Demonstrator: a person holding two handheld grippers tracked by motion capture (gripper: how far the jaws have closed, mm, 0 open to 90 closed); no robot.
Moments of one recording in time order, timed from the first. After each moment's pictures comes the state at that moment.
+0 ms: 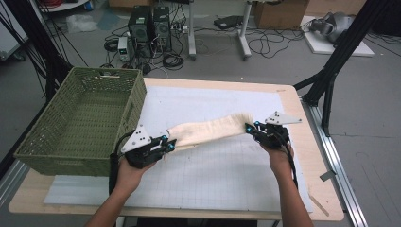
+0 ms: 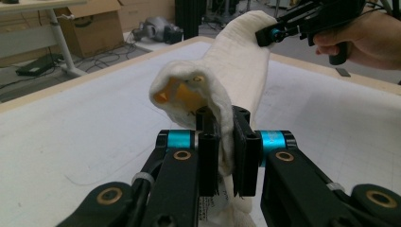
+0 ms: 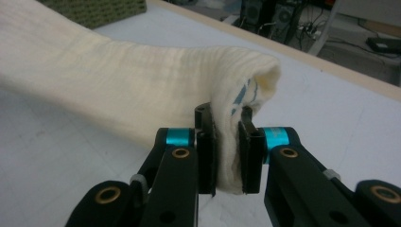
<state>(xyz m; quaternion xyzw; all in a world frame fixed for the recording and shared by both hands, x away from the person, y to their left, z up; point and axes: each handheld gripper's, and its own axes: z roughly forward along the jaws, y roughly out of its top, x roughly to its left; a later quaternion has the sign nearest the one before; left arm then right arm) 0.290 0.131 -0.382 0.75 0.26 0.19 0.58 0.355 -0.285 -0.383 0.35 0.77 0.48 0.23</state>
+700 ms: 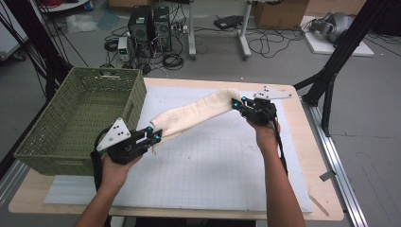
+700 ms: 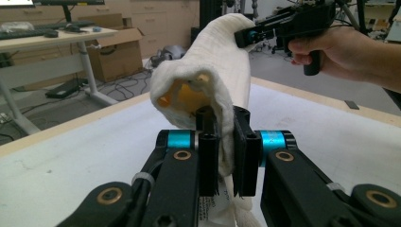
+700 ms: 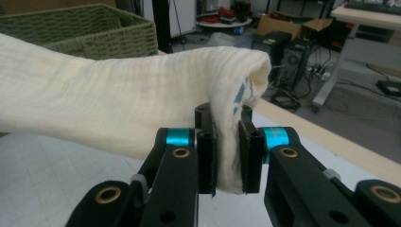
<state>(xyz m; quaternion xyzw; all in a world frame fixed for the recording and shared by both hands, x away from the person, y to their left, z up) 0.281 0.163 -0.353 0.71 0.26 0.22 0.61 0.397 -0.241 -0.334 0.32 0.75 0.53 0.24</state>
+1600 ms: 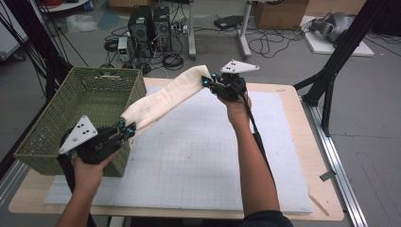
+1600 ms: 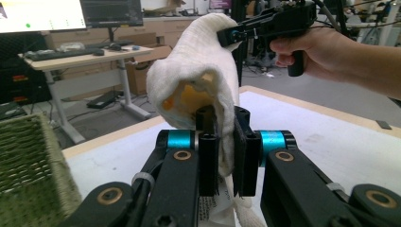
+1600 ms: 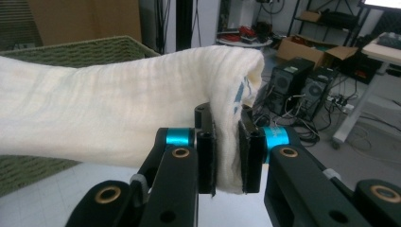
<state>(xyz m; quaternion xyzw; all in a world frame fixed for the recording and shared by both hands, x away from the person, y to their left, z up) 0.263 0.217 -0.329 0.67 0.29 0.28 0.62 0.444 -0.153 -0.289 0.26 0.76 0.55 0.23</state>
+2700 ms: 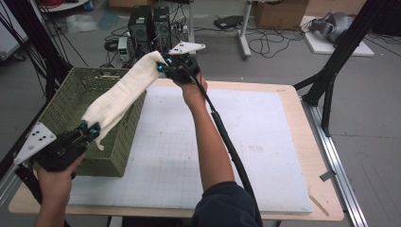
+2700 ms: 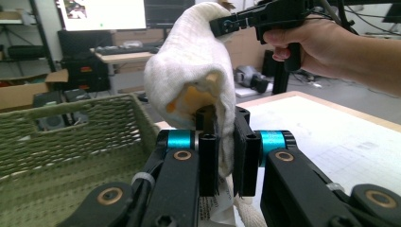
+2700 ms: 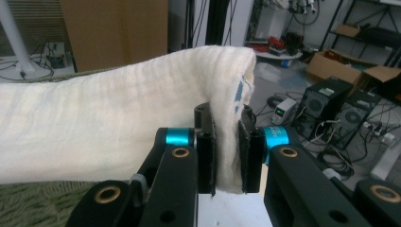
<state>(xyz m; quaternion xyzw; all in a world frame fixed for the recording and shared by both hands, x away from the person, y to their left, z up) 0.237 0.284 -0.327 0.63 0.36 0.34 0.59 0.483 -0.027 -0.266 0.21 0.77 0.56 0.21</state>
